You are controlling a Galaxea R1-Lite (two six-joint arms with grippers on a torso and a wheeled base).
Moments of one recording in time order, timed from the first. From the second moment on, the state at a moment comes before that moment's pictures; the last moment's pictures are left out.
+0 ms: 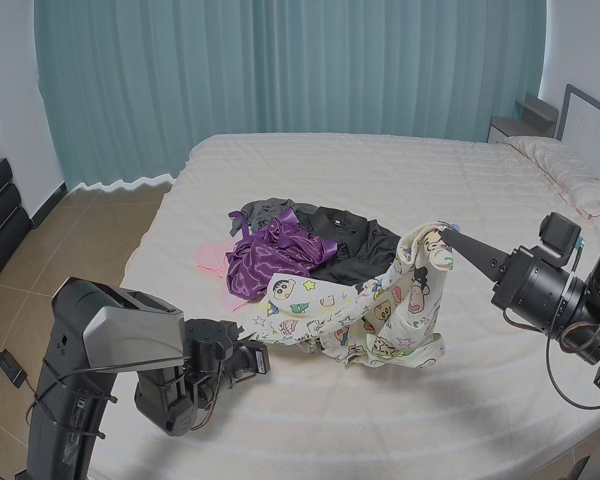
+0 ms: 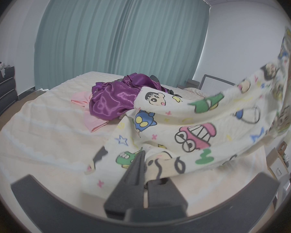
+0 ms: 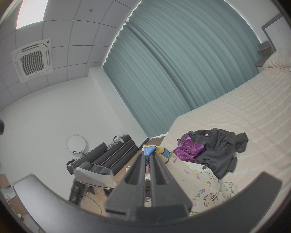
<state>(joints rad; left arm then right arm) -0.48 2.54 -0.68 -1.51 0.06 -0.27 0.60 1.47 -0.41 -1.14 0.10 0.52</state>
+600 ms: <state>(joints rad) -0.52 1.87 -0.44 -1.49 0.24 -0.34 0.51 1.49 -0.47 -1.17 0.00 0.59</state>
